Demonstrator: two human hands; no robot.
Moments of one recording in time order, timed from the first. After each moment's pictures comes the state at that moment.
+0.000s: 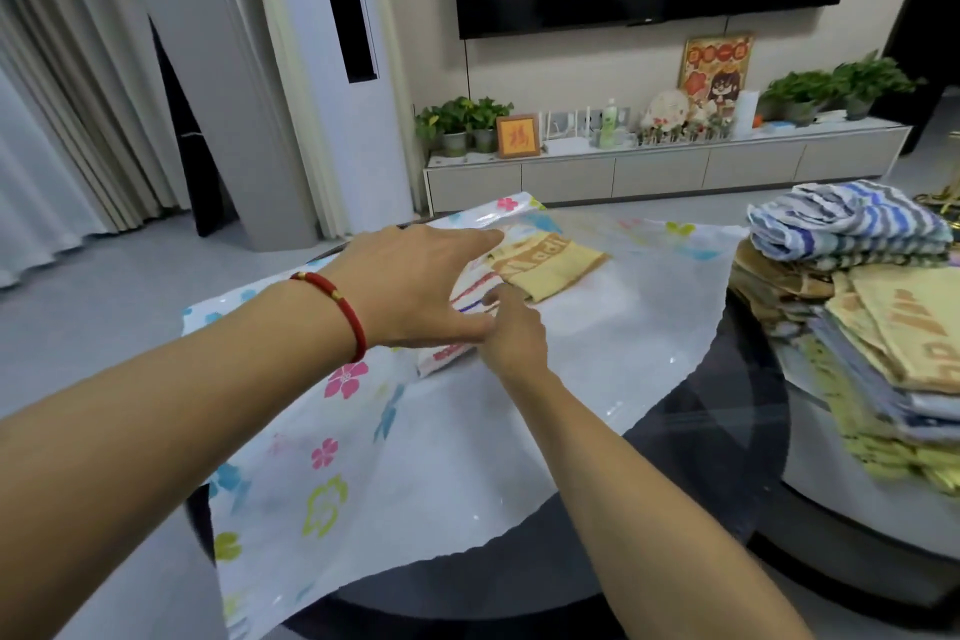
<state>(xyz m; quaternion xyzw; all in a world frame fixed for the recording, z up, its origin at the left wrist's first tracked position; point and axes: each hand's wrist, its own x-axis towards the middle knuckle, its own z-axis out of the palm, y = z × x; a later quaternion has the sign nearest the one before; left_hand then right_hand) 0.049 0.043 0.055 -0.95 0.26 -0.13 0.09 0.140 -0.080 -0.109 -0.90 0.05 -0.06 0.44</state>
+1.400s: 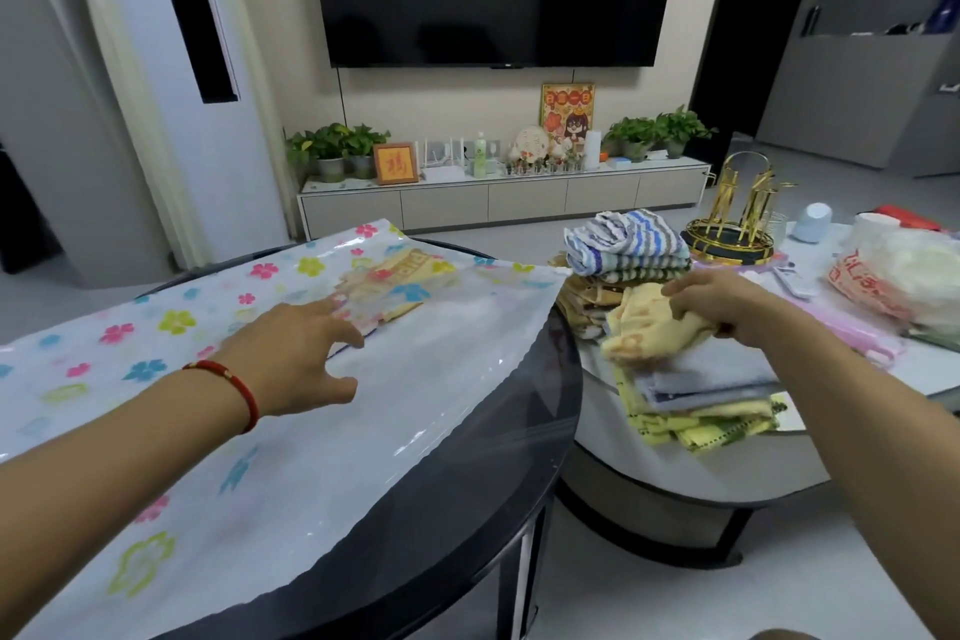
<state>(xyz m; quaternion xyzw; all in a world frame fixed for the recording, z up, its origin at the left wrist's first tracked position) 0.040 -0.018 0.006 -0.97 0.23 -0.03 0.05 0.026 -0.496 -0.016 -0.87 0.28 -0.04 0.41</state>
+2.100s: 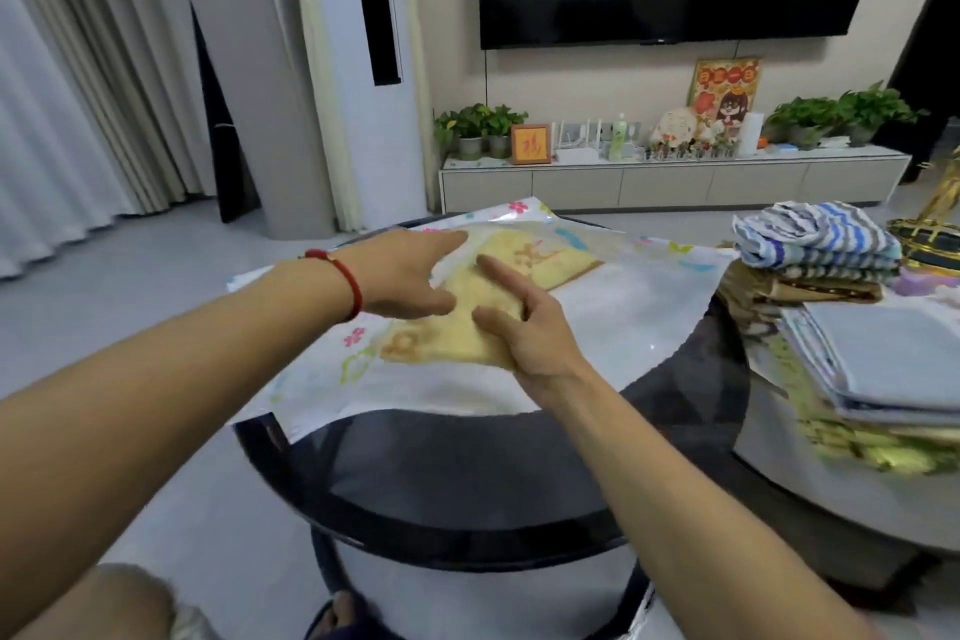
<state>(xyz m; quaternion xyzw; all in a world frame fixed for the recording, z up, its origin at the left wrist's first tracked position) 0.002 0.064 0.070 -0.98 0.19 0.02 -0.01 0.010 -0.102 -0.054 -0.61 -0.11 0.02 0.79</state>
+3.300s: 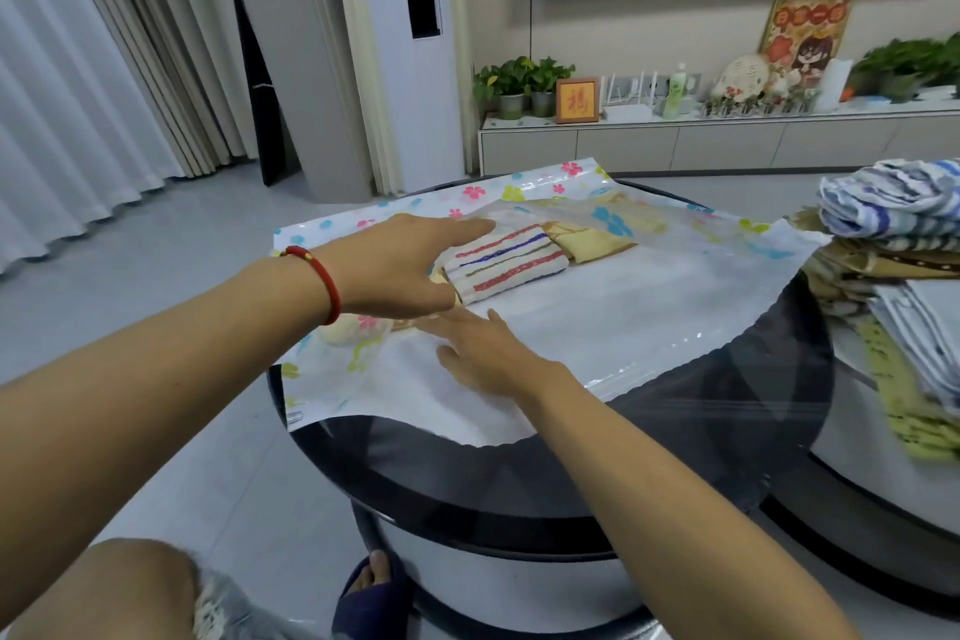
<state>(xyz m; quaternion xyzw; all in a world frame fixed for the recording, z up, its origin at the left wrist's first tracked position) 0.006 0.109 0.041 -0.97 0.21 0.01 -0.06 0.062 -0.023 -0.124 -0.92 -0.34 0.05 0.21</state>
